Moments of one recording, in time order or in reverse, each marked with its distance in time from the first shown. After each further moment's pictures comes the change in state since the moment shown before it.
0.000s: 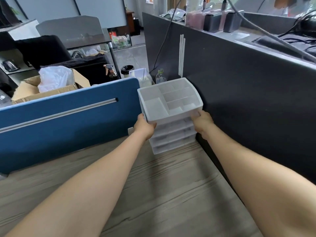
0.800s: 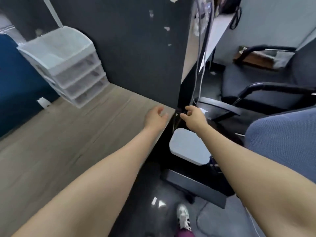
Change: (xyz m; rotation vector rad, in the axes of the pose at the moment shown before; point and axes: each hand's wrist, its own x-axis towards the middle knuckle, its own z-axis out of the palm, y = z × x) left_hand -0.311 -0.123 0.156 0.220 -0.642 0.495; right_hand -0.356 0.263 -0.083 0.027 0.458 0.280
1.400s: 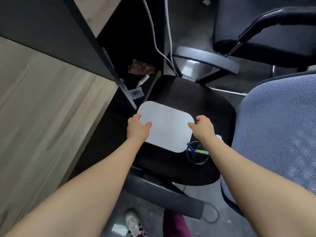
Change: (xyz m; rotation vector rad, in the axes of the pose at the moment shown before) left_hand 0.117 -0.126 0.240 0.178 -0.140 -0.412; right_hand 0.158 0.284 -0.010 -0.093 -0.079 0.496
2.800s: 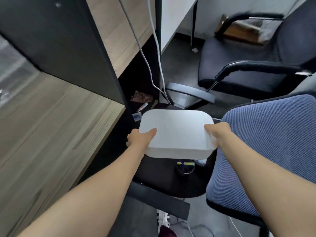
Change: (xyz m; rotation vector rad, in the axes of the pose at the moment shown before) left_hand -0.094 0.053 -0.043 -0.371 -0.012 -0.148; right_hand -0.075 -0.021 -0.129 0.295 0.164 0.137
